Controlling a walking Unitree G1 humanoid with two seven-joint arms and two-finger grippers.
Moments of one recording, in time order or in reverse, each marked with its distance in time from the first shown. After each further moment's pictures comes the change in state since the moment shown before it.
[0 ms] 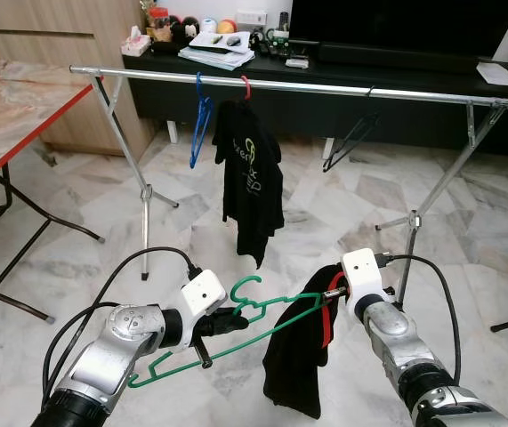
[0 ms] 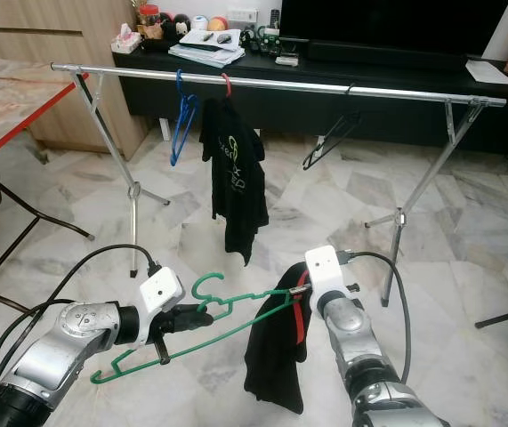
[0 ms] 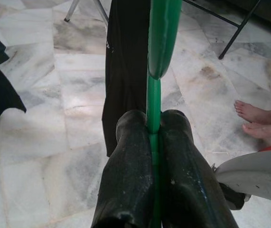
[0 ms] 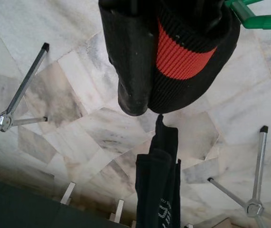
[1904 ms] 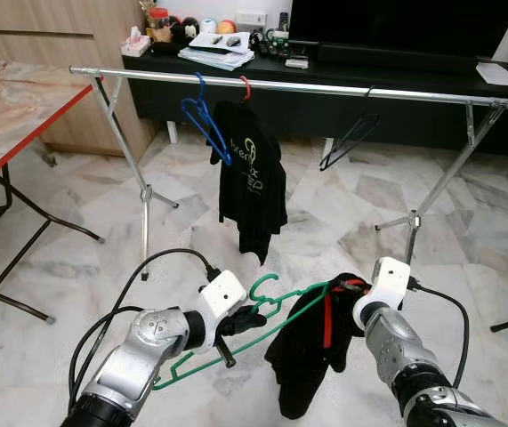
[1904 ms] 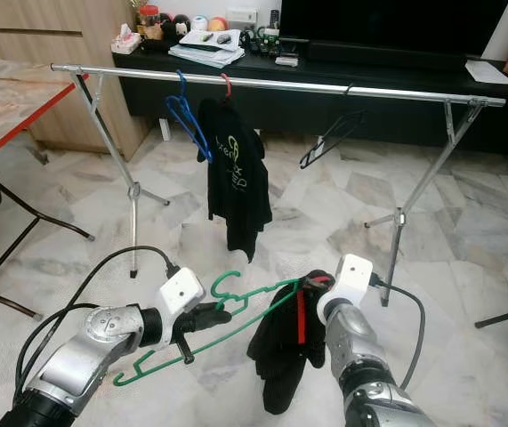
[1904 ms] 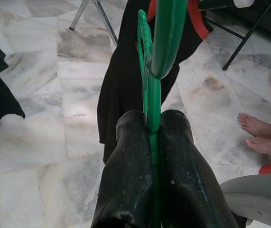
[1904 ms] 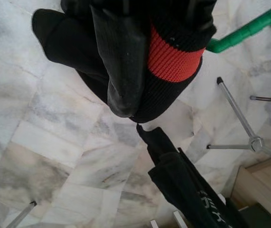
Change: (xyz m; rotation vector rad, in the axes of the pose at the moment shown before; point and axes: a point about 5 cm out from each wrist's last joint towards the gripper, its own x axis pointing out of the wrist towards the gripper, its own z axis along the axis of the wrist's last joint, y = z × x) left arm 0.023 -0.015 0.009 -0.021 -0.039 0.034; right arm 0.000 -0.002 -0.010 0.643 0.078 -0.118
